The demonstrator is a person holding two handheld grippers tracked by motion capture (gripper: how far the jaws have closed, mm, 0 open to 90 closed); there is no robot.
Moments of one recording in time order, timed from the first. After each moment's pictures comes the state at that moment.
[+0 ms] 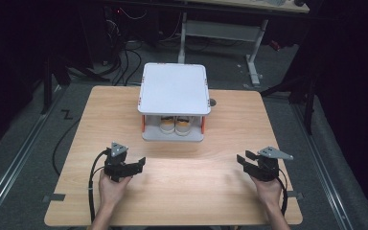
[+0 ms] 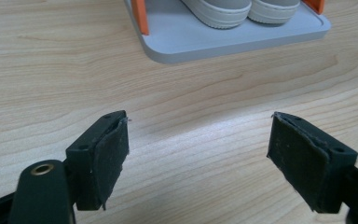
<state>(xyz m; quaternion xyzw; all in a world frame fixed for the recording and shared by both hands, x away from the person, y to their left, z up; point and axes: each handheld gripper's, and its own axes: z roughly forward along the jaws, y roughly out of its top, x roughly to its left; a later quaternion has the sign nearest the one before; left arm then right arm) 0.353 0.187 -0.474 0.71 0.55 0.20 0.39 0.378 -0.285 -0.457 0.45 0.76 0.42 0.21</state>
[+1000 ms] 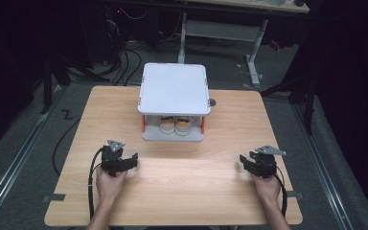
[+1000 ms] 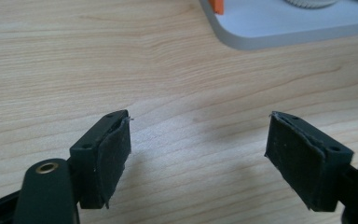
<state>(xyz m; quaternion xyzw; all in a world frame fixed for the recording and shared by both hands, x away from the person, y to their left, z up) 0.377 0.201 -0.499 0.70 0.59 0.25 0.32 0.406 -0.294 -0.491 0.50 0.76 0.35 0.23</state>
